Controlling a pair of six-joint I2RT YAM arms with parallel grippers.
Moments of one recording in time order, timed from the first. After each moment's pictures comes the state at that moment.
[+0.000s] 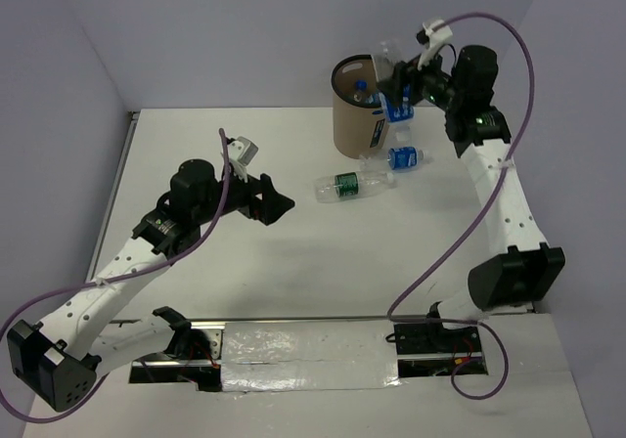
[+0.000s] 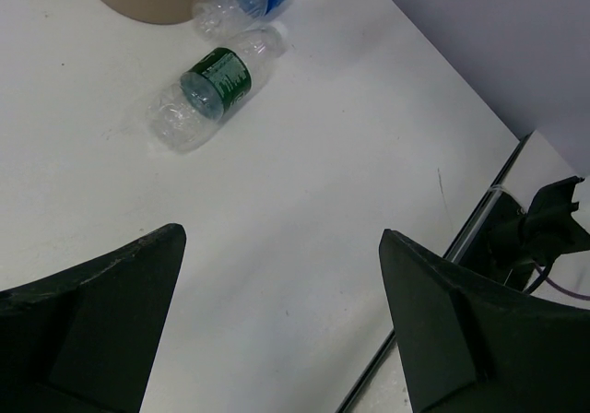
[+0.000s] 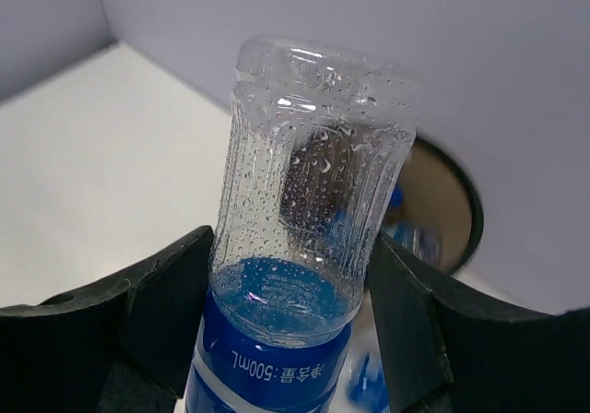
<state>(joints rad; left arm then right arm) -0.53 1.00 0.93 -0.19 0.33 -0.31 0.06 1.45 1.59 -0.28 -0.53 -0.17</state>
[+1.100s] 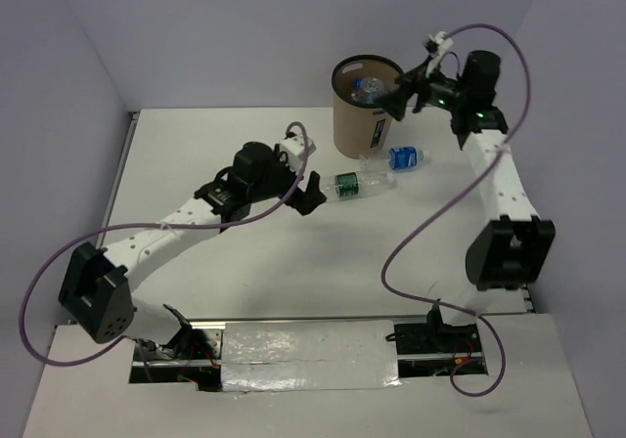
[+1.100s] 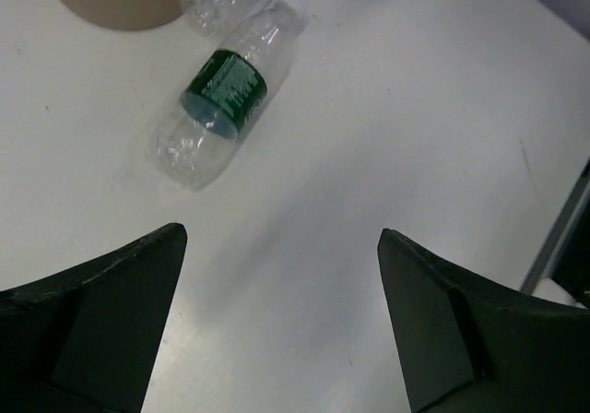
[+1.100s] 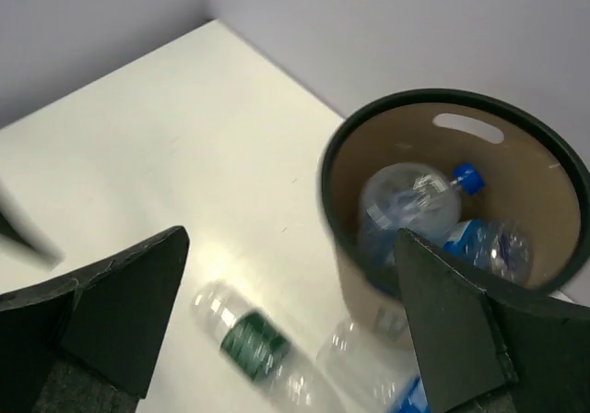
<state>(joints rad) -0.62 1.34 1.03 -0.07 0.29 -0.12 0.02 1.72 1.66 -0.08 -0.81 -0.04</state>
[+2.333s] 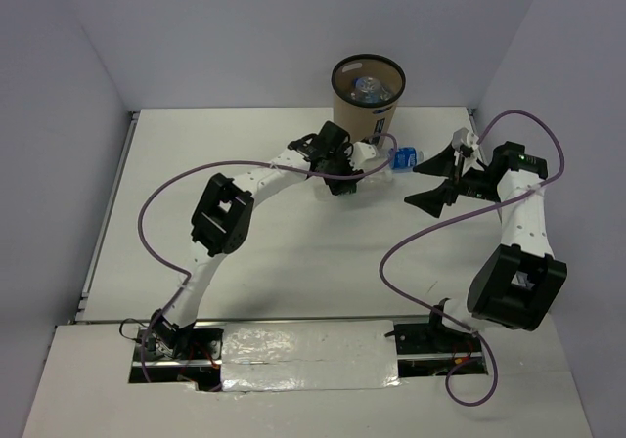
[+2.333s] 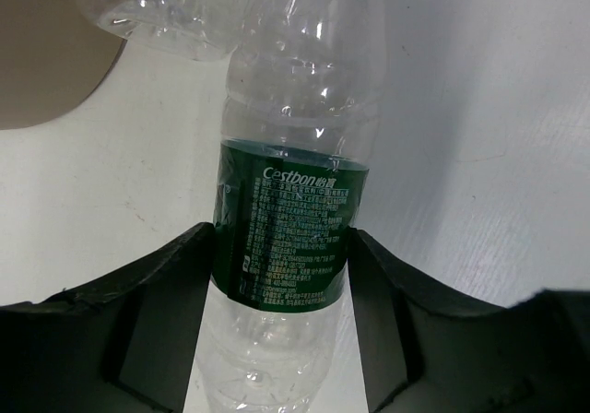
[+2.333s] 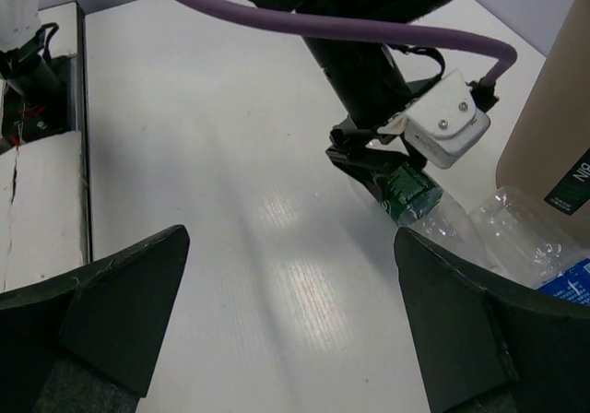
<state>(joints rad) -0.67 2.36 2.03 -0.53 0.24 0.47 -0.37 1.39 1.24 -1.30 -1.46 -1.41</state>
